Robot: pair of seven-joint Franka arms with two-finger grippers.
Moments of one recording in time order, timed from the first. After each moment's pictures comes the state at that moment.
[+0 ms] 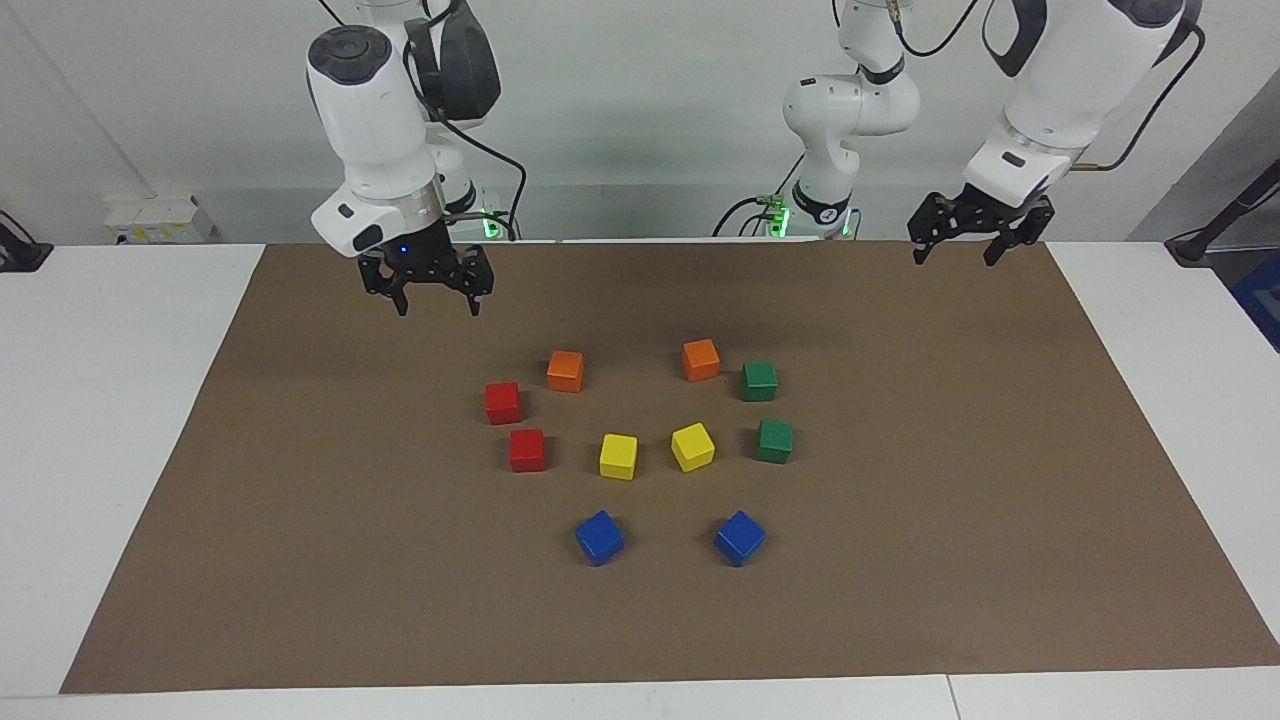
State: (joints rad) left arm -0.11 -0.13 -0.04 -1.81 -0.01 1.64 -0.01; right arm 0.15 -0.06 0.09 -1.90 -0.02 1.87 0.27
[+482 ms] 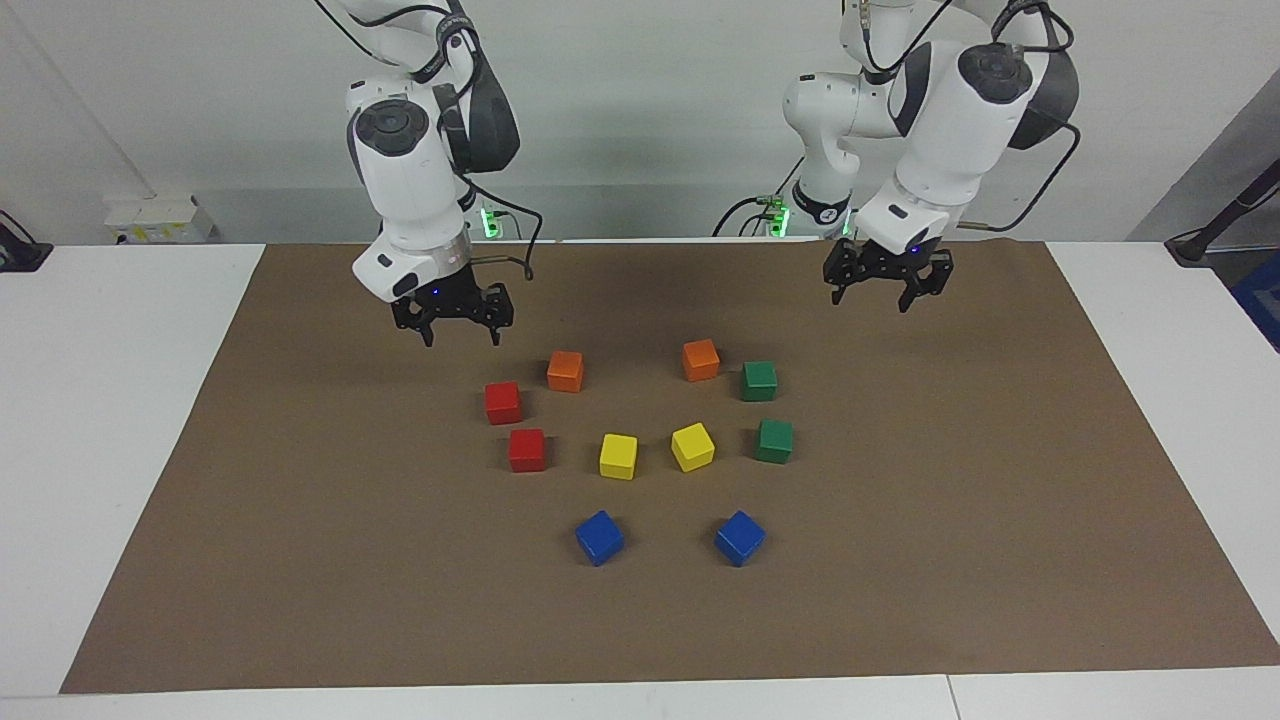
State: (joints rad) left arm -0.25 -0.08 -0.04 -1.97 -0.05 1.88 -0.04; right arm 0.17 -0.04 0.09 -2.07 -0.02 2.05 0.27
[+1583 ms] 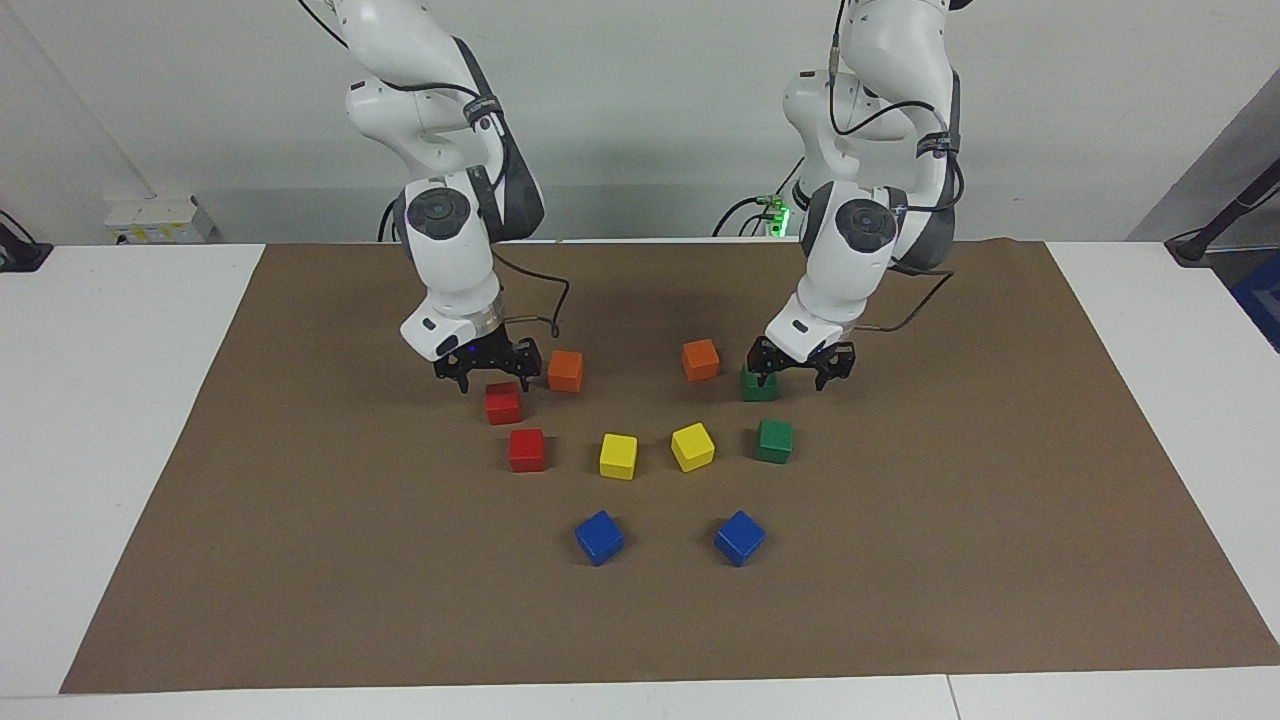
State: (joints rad) left arm -0.36 0.13 -0.04 -2.13 -0.05 2.28 -0.23; right arm 0.21 0.11 0.09 -2.16 -0.02 2.33 0.32
